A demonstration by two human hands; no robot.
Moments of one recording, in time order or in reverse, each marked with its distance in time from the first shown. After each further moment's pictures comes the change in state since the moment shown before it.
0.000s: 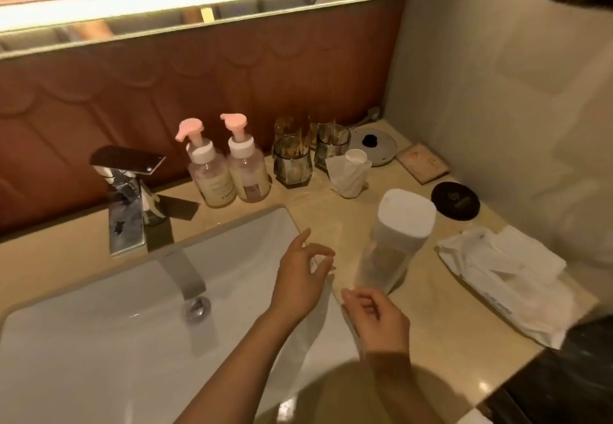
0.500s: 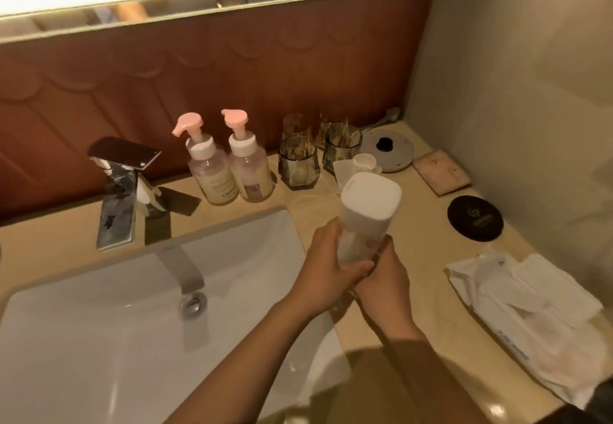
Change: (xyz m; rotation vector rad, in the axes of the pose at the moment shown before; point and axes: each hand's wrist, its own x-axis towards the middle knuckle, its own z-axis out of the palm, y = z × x) left_hand 0.033 0.027 0.031 -0.179 -0.048 0.050; right_hand 0.096 -0.016 -0.009 -0.346 -0.135 -0.211
